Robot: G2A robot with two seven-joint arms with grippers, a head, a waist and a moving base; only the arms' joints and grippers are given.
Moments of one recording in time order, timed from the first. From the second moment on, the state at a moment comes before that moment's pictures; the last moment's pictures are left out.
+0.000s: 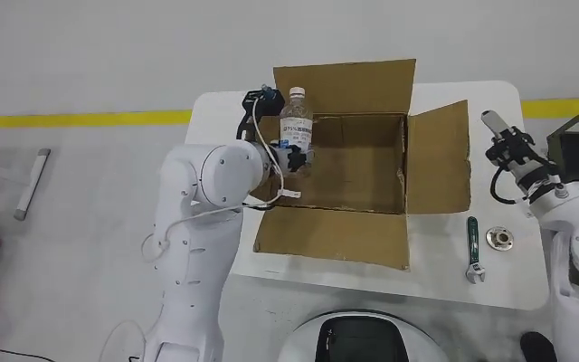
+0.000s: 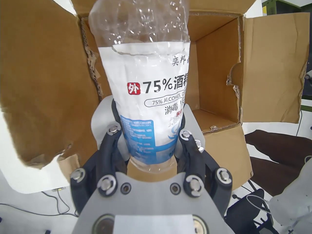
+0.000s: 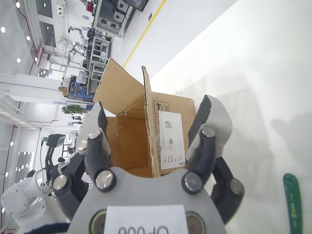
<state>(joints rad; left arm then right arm) 0.59 -1.50 -1.22 -1.71 1.06 0.21 -1.54 -1.30 -1.36 1.86 -2.15 -0.40 0.42 0.64</state>
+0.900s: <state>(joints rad) 0.53 -1.51 -1.01 -1.41 1.10 0.17 -1.50 -1.26 -1.31 1.92 -2.14 -0.47 0.36 0.65</state>
